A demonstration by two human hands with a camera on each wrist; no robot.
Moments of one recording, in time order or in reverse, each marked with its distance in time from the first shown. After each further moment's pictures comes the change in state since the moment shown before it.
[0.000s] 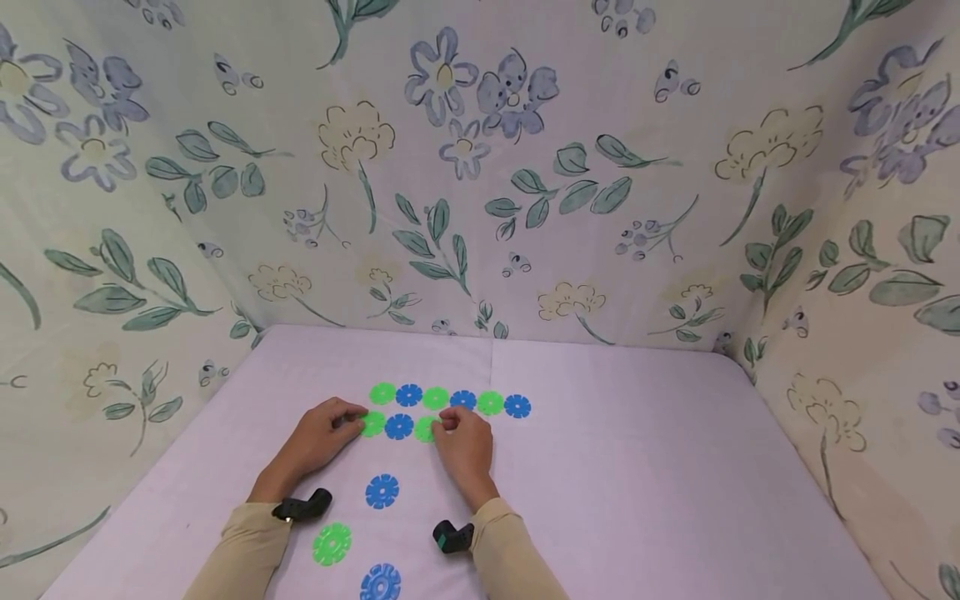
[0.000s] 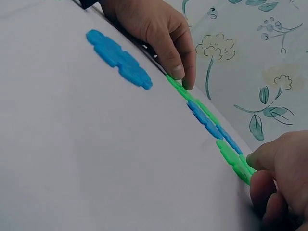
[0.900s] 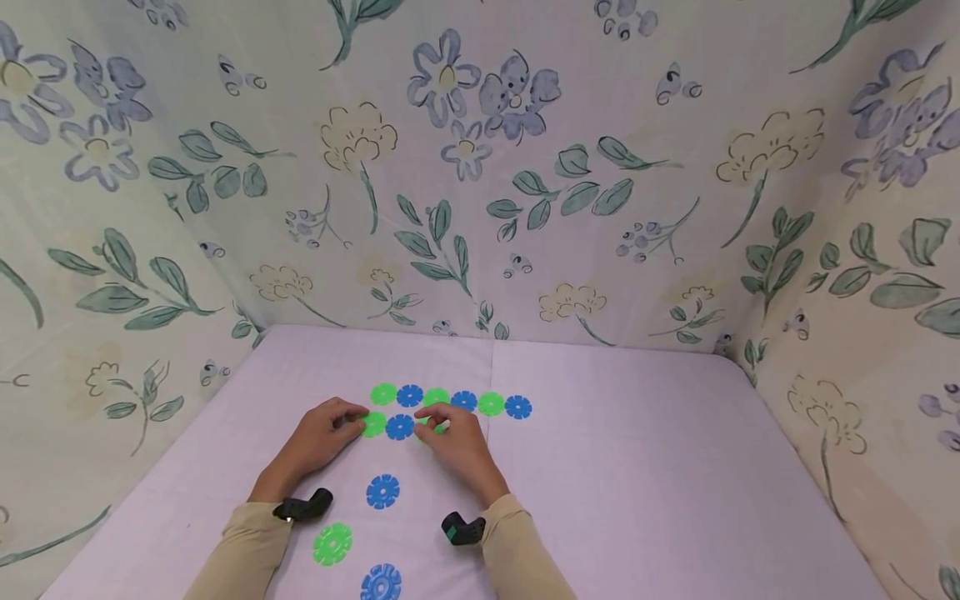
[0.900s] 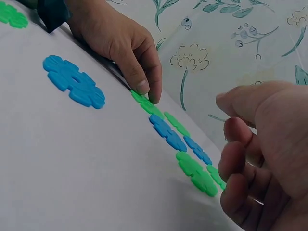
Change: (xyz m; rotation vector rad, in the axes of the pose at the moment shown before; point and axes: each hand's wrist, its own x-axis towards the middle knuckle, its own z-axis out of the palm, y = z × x) left_hand 0.001 0.001 0.001 -0.006 0.005 0.000; right_hand 0.006 -0.010 -0.021 0.128 -0.393 -0.147
